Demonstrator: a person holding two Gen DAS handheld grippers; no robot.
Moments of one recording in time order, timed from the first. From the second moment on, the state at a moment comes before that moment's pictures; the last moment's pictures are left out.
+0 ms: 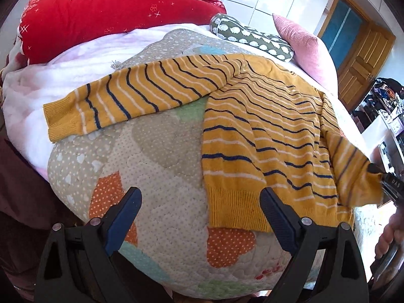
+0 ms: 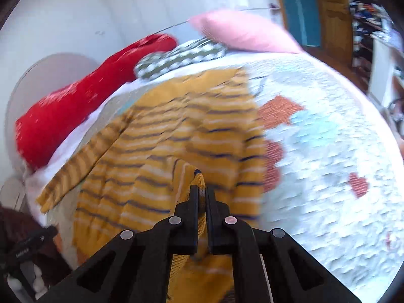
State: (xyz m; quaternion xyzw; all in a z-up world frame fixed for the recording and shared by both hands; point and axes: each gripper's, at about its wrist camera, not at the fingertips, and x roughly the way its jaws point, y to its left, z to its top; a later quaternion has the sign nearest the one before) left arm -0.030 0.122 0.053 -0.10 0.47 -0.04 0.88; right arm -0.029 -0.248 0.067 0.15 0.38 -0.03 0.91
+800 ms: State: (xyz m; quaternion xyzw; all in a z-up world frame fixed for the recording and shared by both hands) left arm -0.004 0.075 0.036 -0.06 0.53 -0.10 0.84; right arm -0.058 -0.232 0.003 0.22 0.45 0.05 0.86
